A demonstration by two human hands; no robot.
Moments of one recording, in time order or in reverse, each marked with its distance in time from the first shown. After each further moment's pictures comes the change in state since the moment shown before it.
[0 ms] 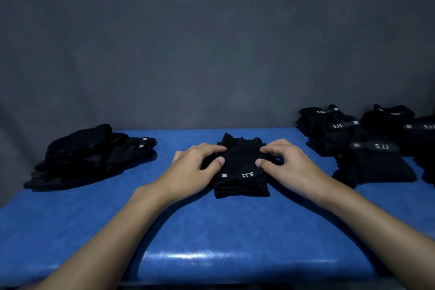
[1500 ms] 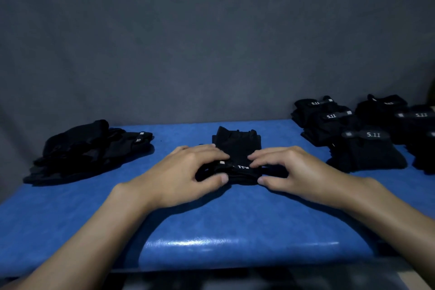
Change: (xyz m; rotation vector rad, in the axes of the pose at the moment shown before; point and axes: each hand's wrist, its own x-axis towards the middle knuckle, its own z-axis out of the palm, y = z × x) left_hand -0.027 0.019 -0.027 0.209 -0.183 0.243; right_hand -0.030 -0.002 -0.028 -0.155 -0.244 -0.407
